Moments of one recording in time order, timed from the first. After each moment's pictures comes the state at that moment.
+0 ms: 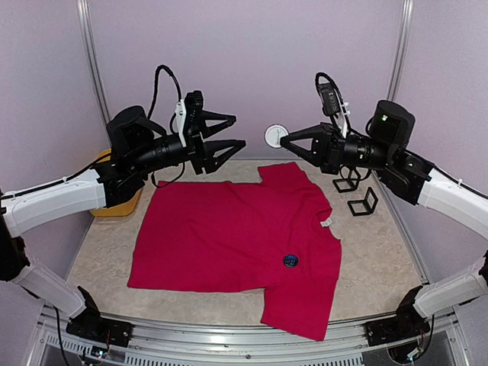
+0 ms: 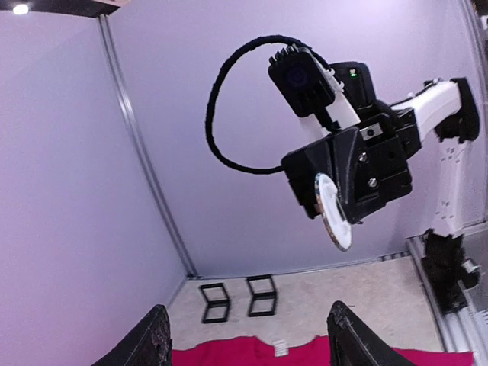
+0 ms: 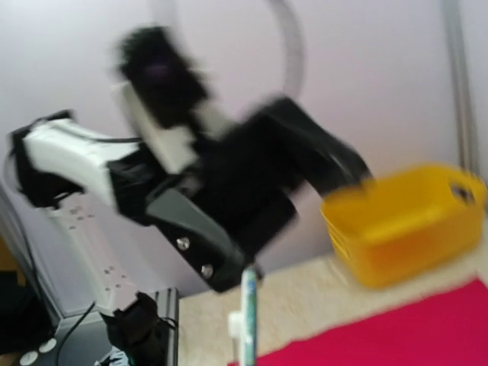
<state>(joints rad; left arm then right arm) -0.77 1.41 1.14 0.48 0.48 0.30 0.68 1.26 1.16 0.18 -0.77 0.30</state>
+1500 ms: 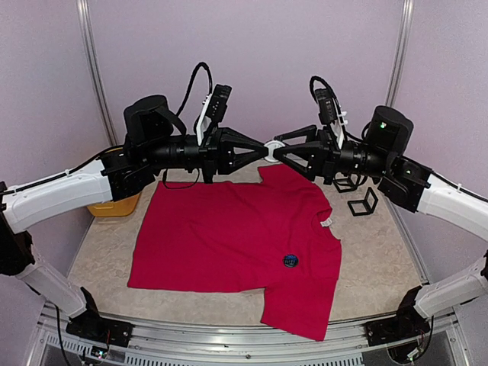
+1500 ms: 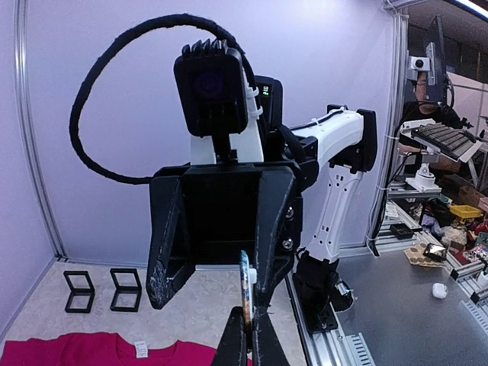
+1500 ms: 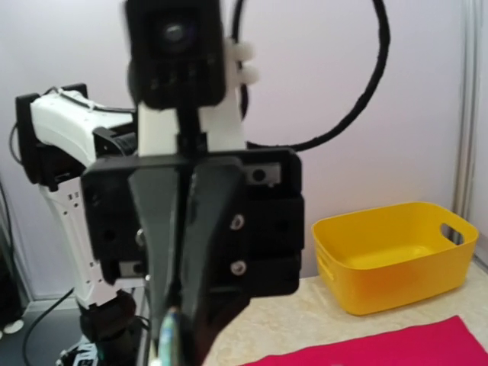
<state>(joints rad) -0.89 1.48 1.35 0.23 0.75 -0.08 0.77 1.23 1.13 0.24 -0.69 0.14</state>
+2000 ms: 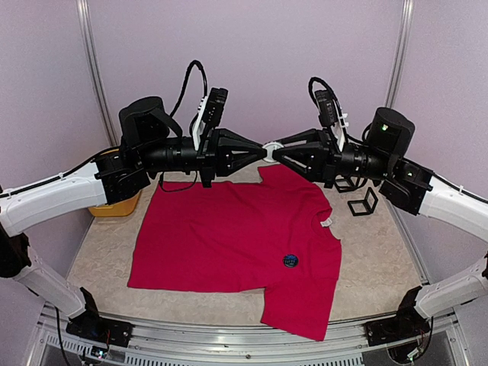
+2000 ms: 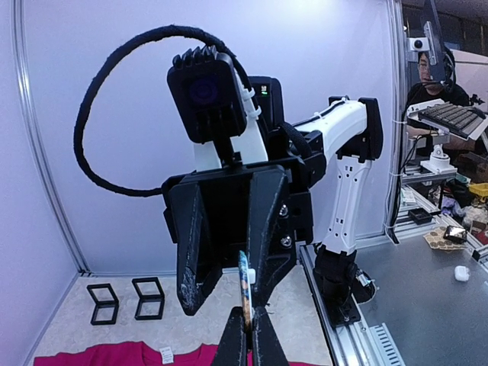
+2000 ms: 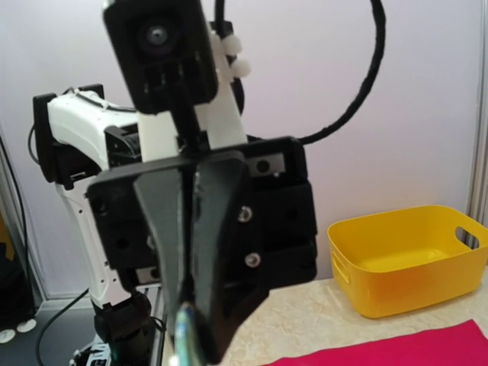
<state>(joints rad) -0.92 1.44 1.32 0.22 0.69 0.06 0.79 1.21 1.12 0.23 -0.69 0.15</state>
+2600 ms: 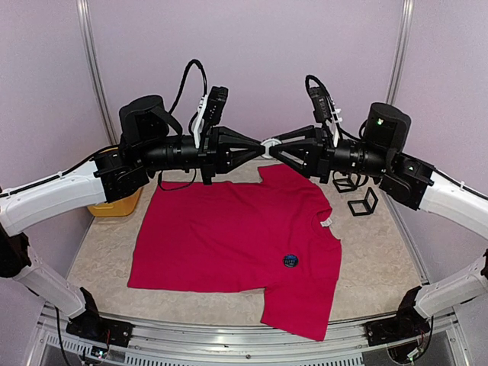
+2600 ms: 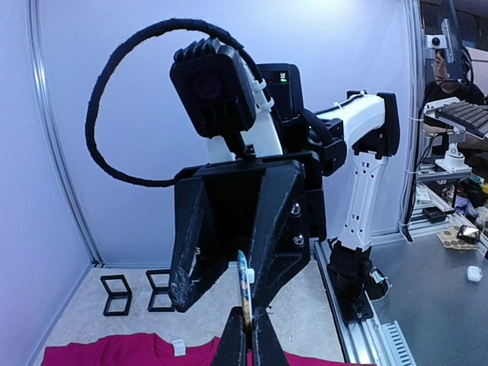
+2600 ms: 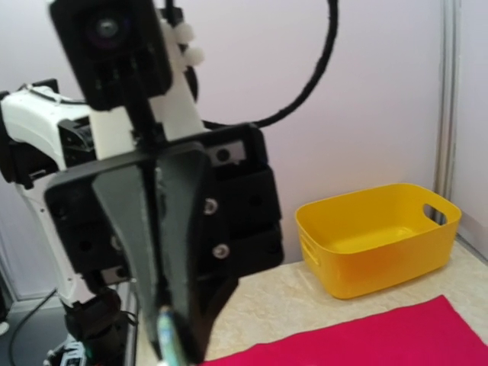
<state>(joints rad) -0.92 1.44 1.33 0.19 0.64 0.08 0.80 1.23 1.17 0.14 -0.60 0.12</state>
